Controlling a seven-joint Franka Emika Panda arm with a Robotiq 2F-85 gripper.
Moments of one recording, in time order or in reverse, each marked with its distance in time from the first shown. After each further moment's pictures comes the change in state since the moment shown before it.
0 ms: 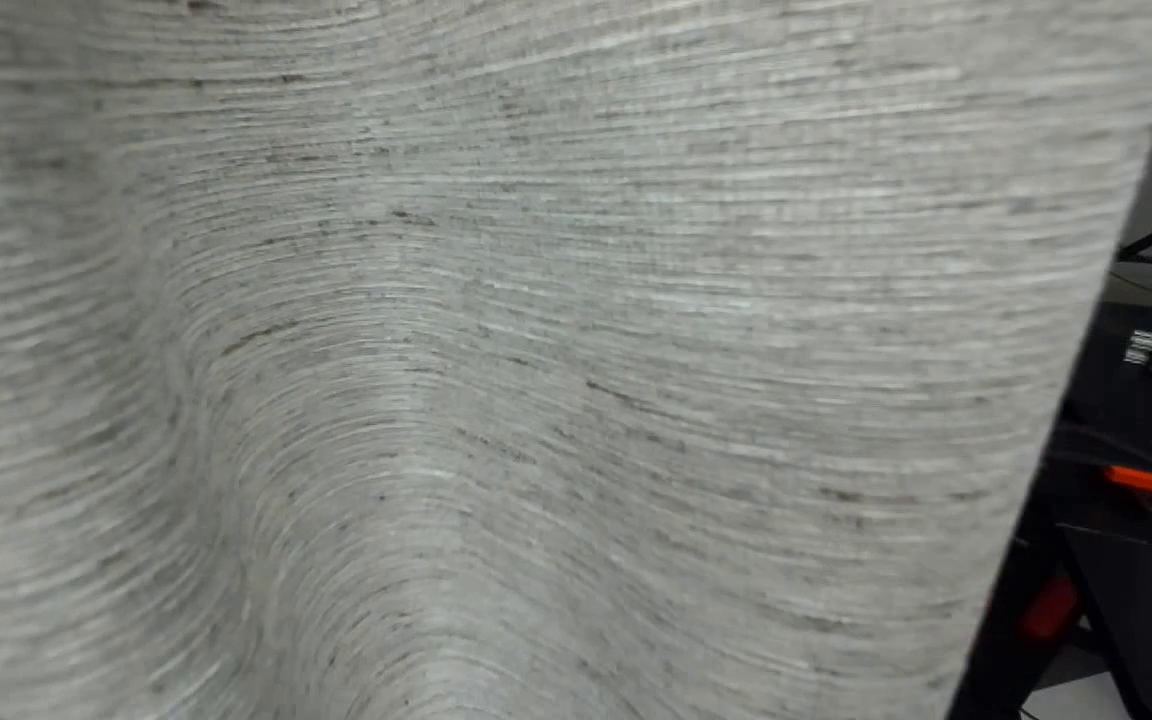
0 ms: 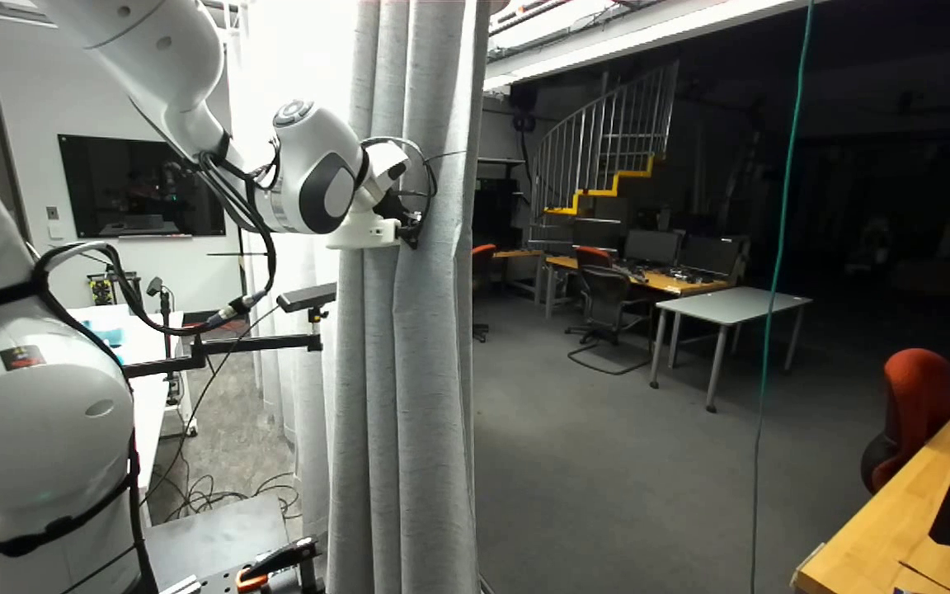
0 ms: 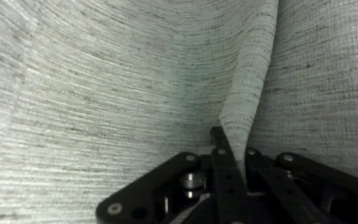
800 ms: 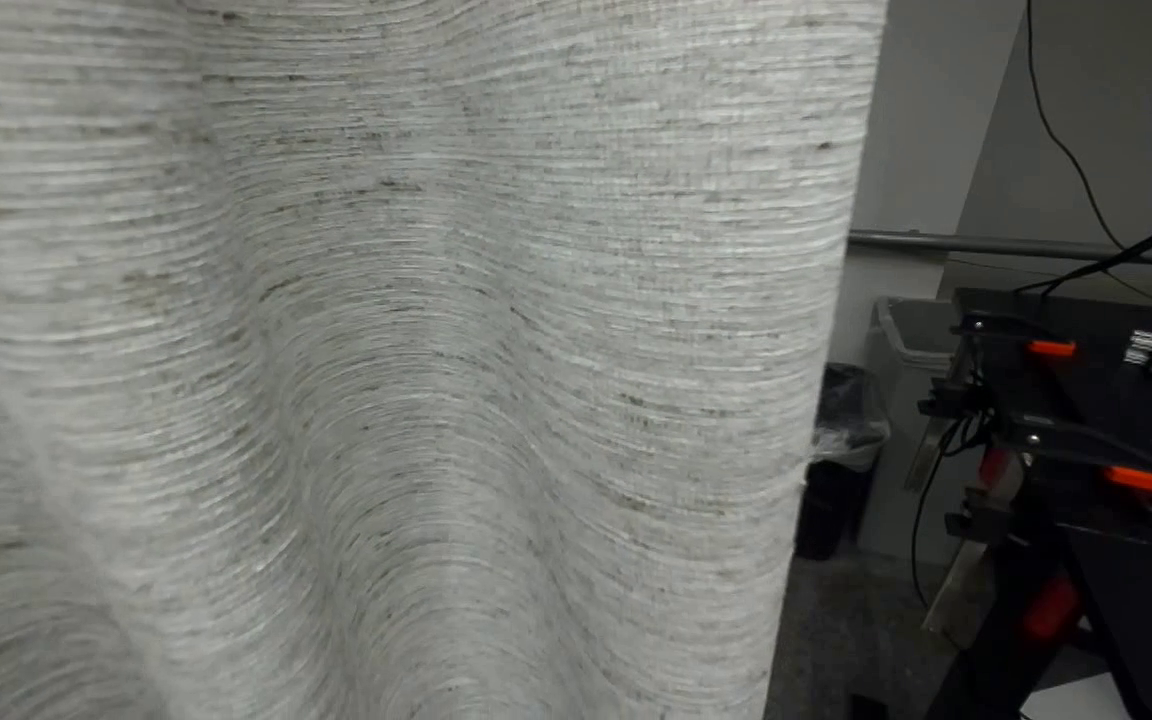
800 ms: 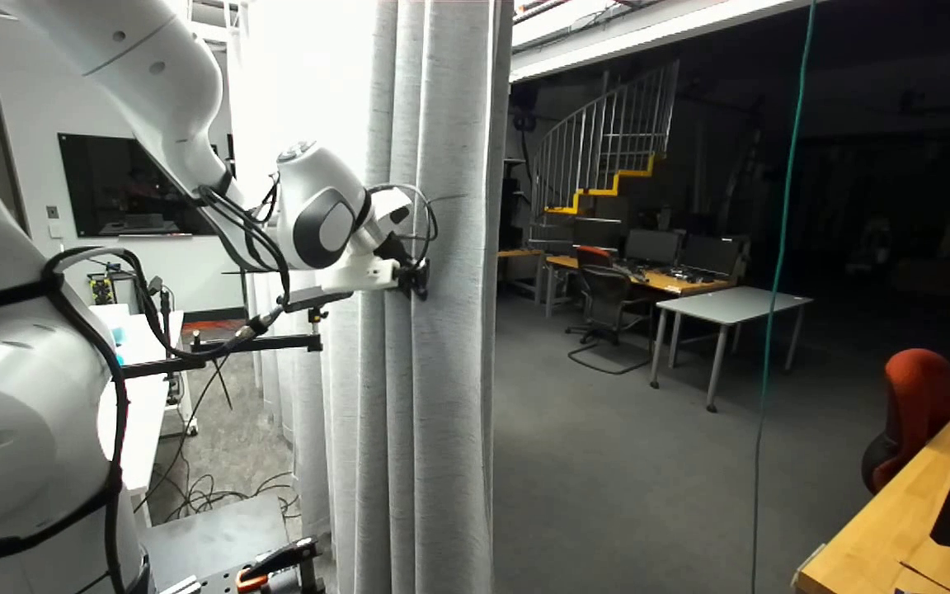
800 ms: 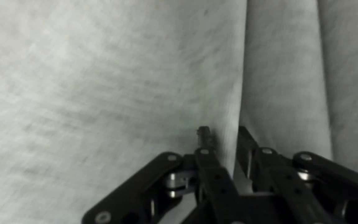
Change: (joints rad) arm -0.386 -0.004 0.358 -0.110 0.000 -0.041 0.026
